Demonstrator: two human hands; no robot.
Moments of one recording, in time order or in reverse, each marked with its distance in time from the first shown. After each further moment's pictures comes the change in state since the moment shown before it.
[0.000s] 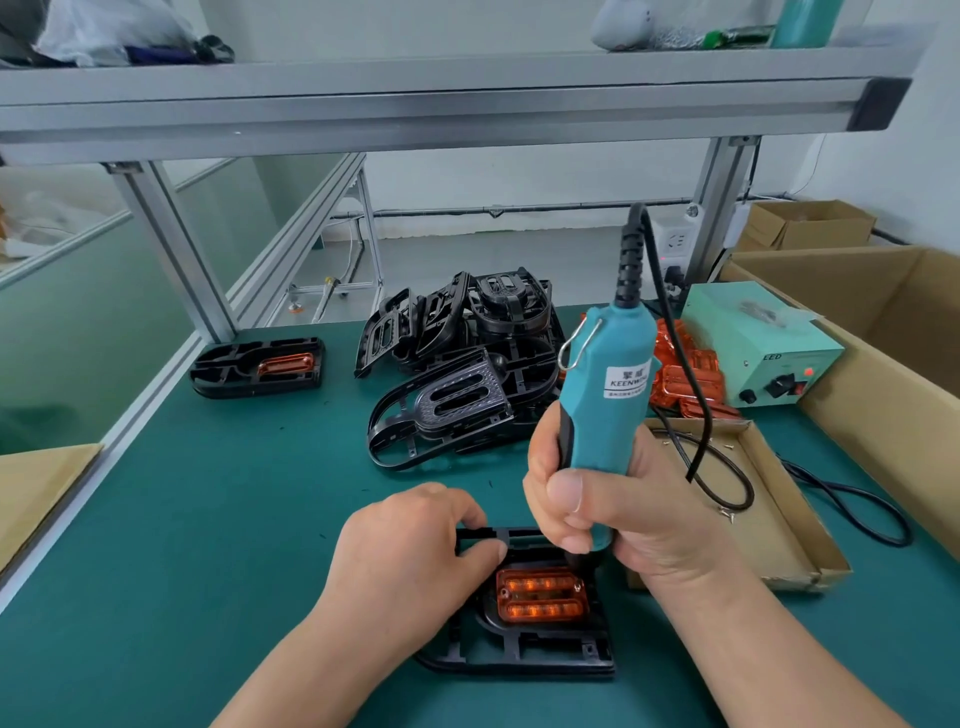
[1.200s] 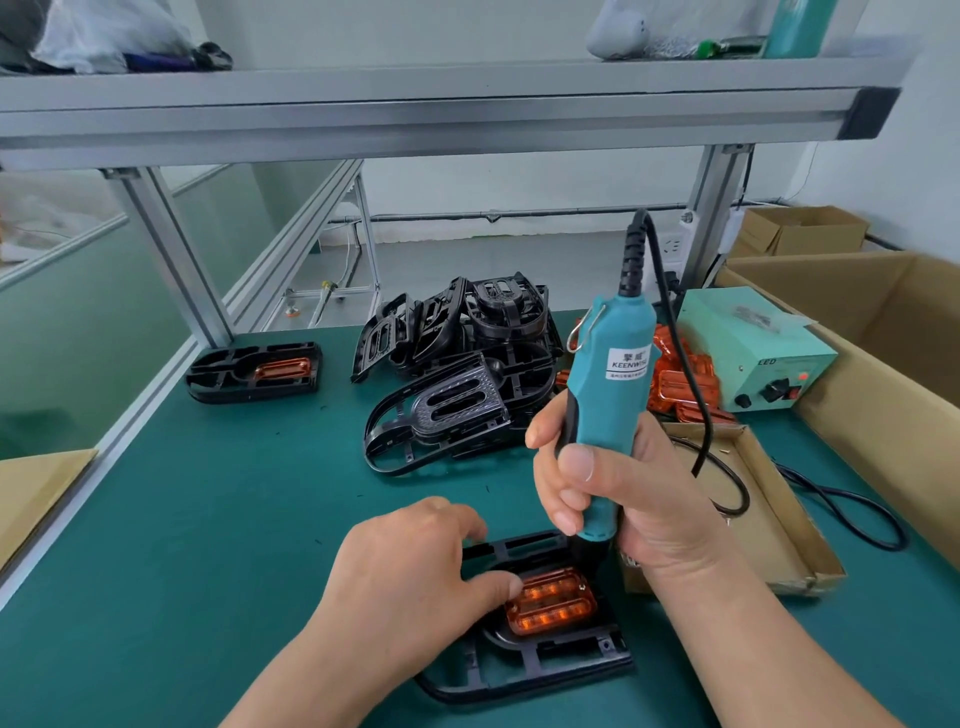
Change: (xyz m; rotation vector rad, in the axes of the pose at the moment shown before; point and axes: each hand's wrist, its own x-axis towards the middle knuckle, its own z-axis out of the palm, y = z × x) left_hand -0.003 -0.002 0.002 0.100 -0.076 0.065; right_hand 0.003 -0.002 -0.006 -0.029 0.107 -0.033
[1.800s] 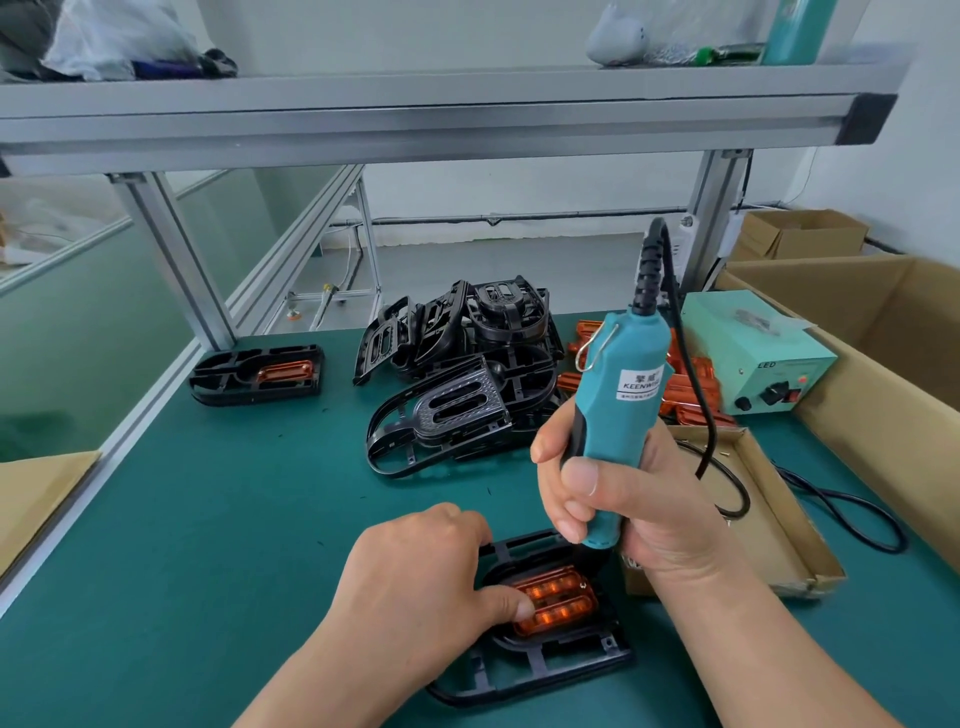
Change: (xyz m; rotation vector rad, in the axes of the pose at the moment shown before) left_hand -0.001 0.012 -0.006 0.136 -0.094 0.000; right_hand -0.003 -0.001 0.000 -0.035 -0.011 -0.060
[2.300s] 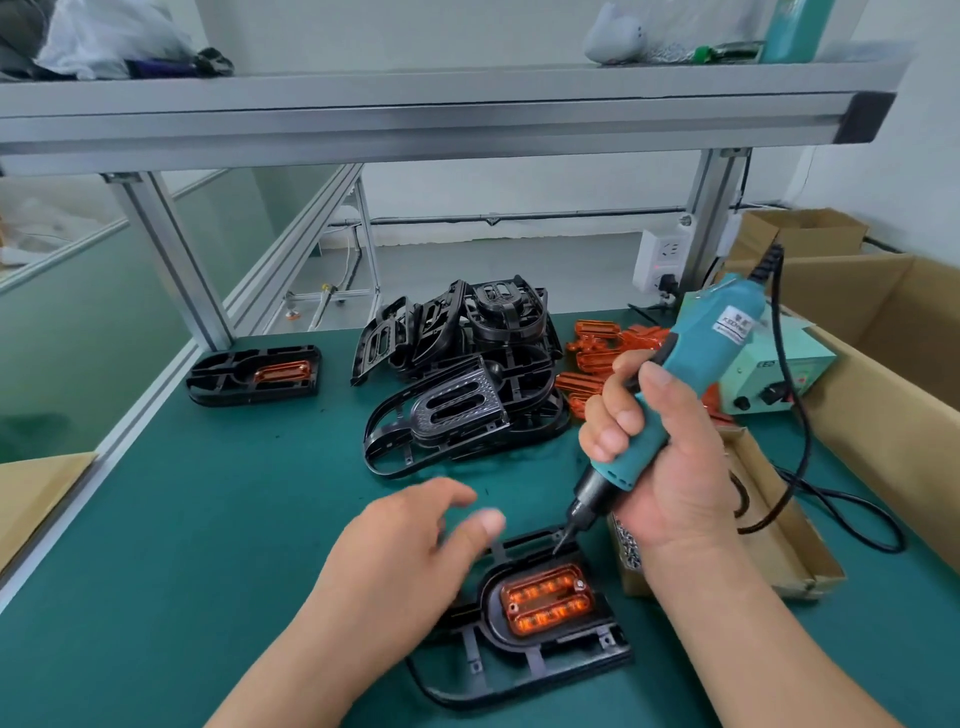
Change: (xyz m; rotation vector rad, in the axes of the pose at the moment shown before) left_hand -0.001 -0.016 -0.002 -0.556 0.099 -0.060; right_hand 0.012 0.004 -0.014 0.395 0.428 -0.127
